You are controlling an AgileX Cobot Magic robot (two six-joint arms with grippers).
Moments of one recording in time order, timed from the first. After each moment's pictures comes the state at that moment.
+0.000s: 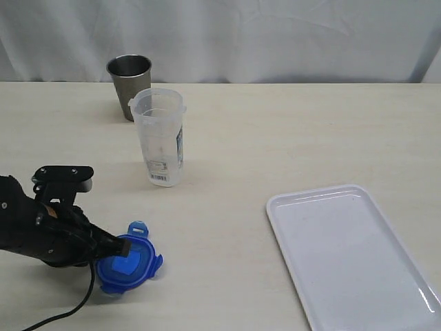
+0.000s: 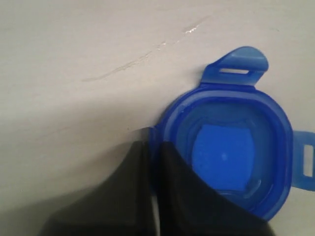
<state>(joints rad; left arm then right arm) -0.45 1.67 -0.54 -0.42 0.14 0.13 0.03 0.01 0.00 -0.03 0.35 -0.06</state>
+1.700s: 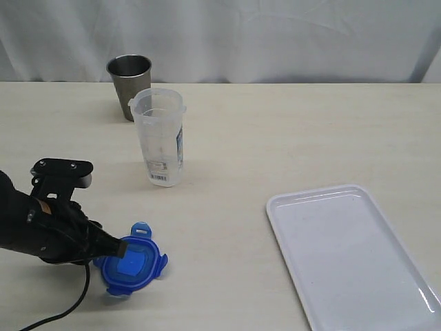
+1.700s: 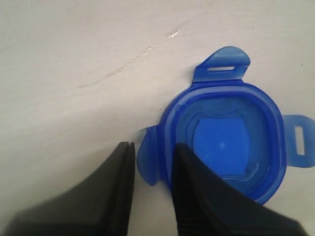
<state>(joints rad) -0.45 1.61 -0.54 -0.38 0.19 0.16 0.03 0.01 0.00 -0.03 0.35 -0.06</state>
